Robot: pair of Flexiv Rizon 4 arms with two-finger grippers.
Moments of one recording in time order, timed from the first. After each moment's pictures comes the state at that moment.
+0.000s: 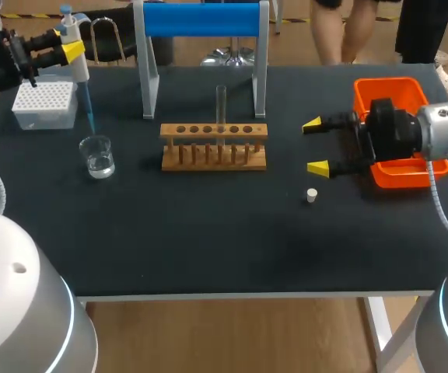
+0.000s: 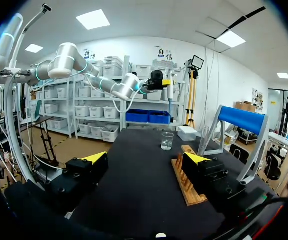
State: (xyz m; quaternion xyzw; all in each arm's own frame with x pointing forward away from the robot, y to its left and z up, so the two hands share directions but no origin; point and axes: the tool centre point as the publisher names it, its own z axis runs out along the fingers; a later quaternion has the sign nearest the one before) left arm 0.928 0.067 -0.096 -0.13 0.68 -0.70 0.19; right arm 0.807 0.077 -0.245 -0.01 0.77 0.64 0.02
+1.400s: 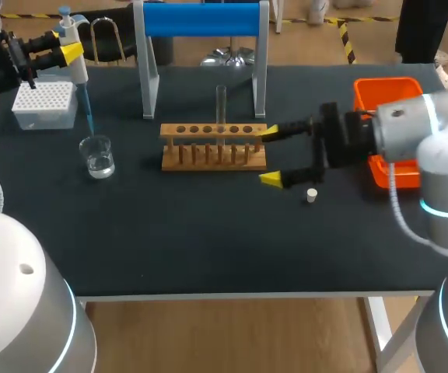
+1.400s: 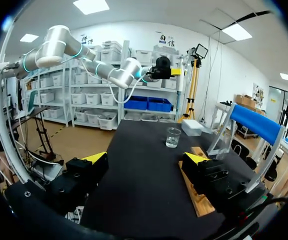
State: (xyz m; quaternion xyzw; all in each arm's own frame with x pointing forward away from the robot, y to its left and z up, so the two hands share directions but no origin) left arm 0.926 0.069 -0.097 -0.13 0.68 -0.70 0.19; right arm 0.777 0.168 -0.240 -0.01 0.82 0.58 0.04
